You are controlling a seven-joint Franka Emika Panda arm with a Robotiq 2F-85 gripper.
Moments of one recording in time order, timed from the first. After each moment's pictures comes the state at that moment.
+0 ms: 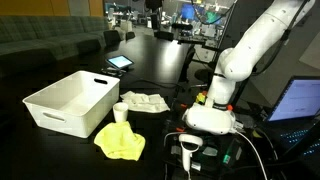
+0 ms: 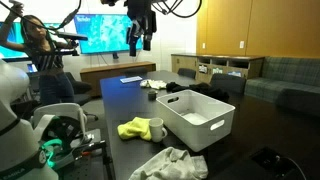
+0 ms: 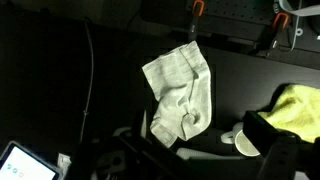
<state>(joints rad) 0.00 -0.42 0.08 -2.18 -0.23 1.58 -0.15</state>
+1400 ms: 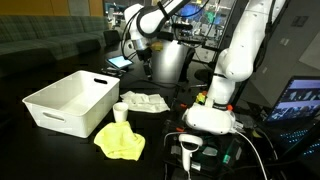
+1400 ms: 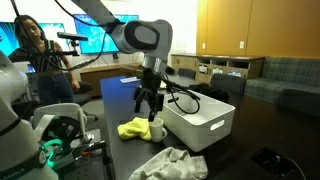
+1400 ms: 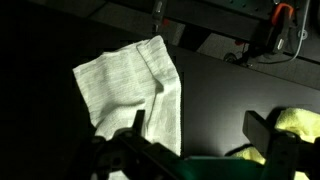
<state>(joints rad) 0.03 -0.08 0.01 -2.44 -0.12 2.02 -0.23</state>
